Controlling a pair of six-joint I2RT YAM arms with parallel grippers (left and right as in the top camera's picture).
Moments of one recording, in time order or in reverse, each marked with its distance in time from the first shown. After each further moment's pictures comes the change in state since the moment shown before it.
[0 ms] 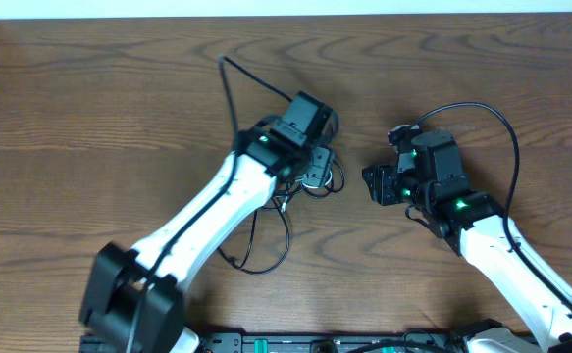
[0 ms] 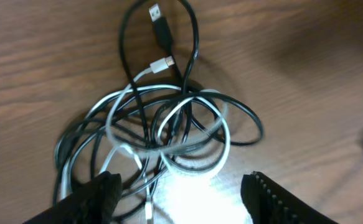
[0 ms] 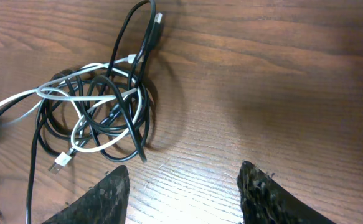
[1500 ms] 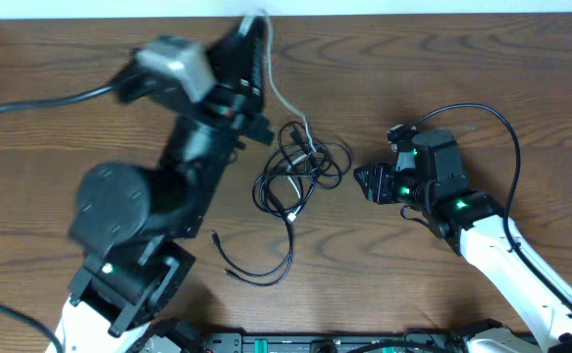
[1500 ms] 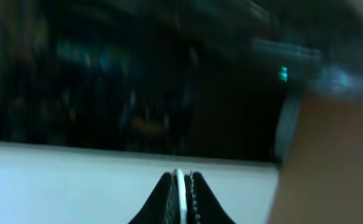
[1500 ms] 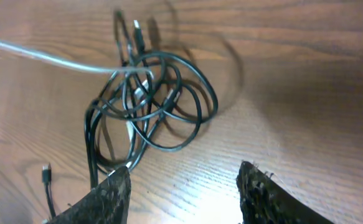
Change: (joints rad) left arm -0.001 -0.679 0.005 0.859 -0.180 -0.003; right arm 0.000 0.000 0.000 0.026 -0.112 0.119
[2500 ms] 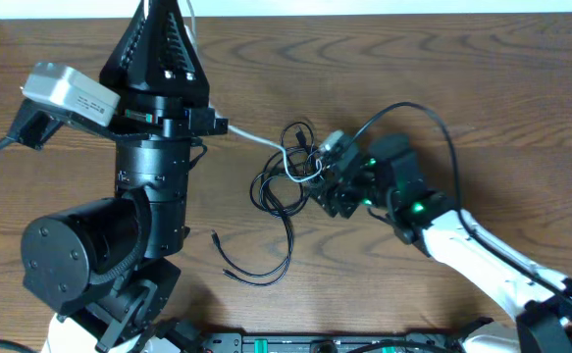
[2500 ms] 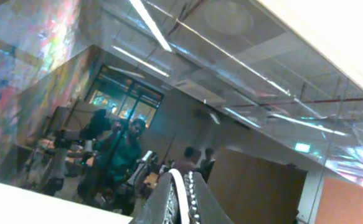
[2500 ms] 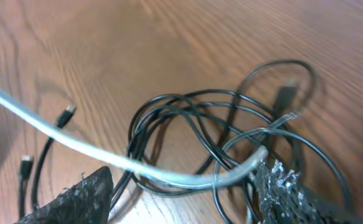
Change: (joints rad) left arm 0.000 -0.039 0.000 0.181 -0.178 -0.003; right arm 0.197 0.145 -0.001 0.317 -0.130 -0.498
